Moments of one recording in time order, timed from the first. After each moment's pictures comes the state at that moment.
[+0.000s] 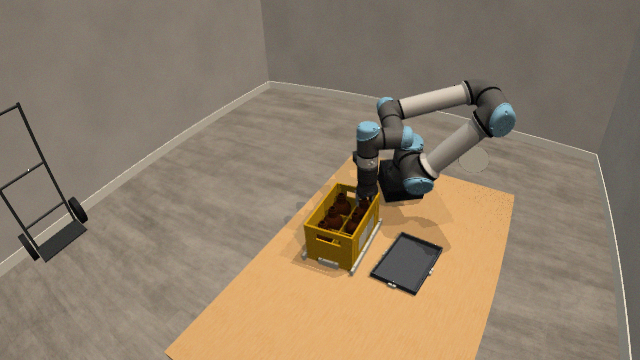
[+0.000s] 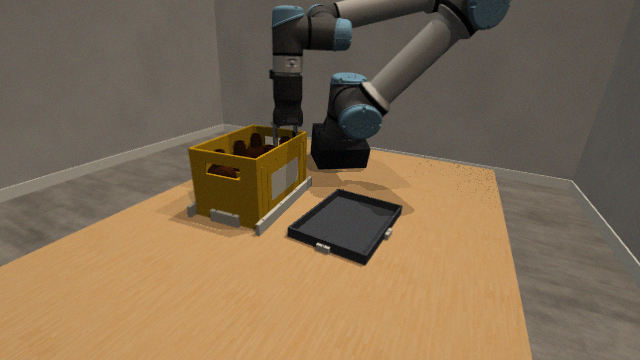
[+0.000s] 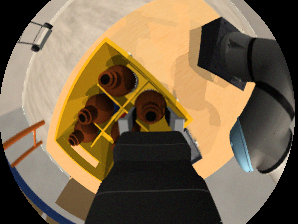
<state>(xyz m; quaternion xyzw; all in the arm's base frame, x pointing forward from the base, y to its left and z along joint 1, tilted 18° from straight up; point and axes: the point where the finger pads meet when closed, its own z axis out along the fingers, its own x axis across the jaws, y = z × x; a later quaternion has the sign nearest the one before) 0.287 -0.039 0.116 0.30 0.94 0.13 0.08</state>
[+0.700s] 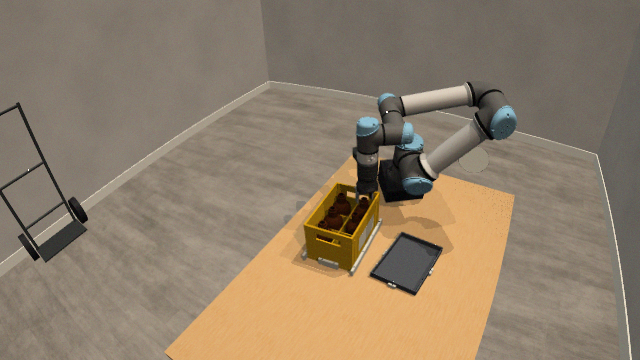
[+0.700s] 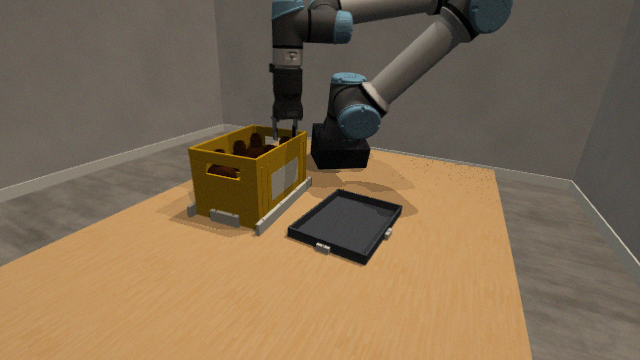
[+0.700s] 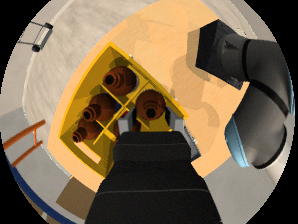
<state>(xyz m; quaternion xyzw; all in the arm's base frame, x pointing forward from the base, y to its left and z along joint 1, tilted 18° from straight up) 0.284 -0.043 0.132 0.30 0.94 0.13 0.08</state>
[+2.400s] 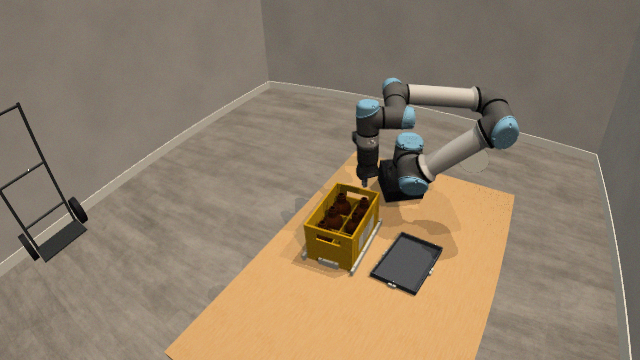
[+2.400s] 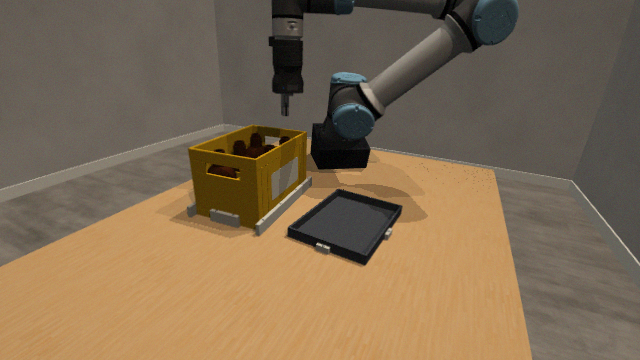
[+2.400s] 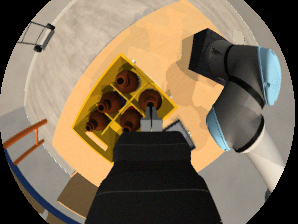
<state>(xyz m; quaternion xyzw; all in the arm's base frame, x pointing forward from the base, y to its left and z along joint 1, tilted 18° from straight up) 0.268 -0.056 0.195 0.30 0.94 0.13 0.08</state>
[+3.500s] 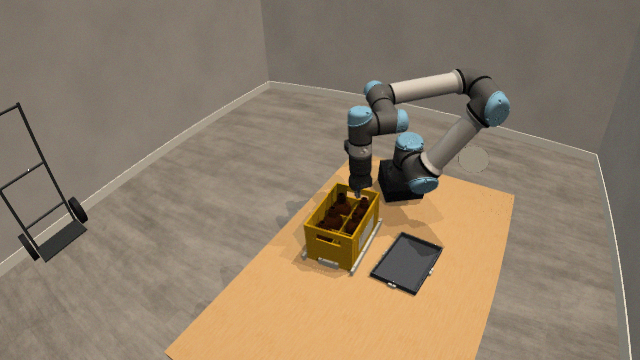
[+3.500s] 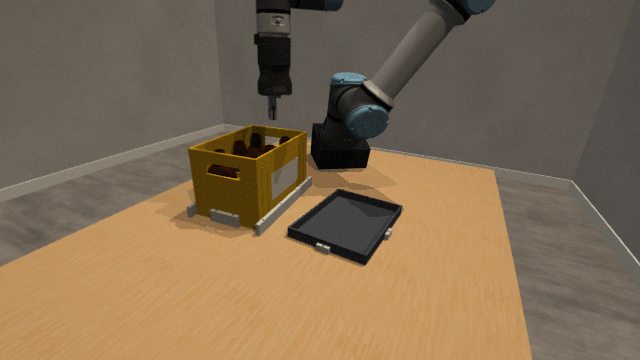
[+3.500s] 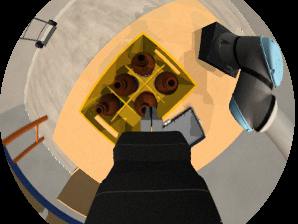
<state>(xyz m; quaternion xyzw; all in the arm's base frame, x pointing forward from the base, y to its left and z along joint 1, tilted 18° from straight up) 0.336 -0.044 0.217 0.30 0.94 0.14 0.08</state>
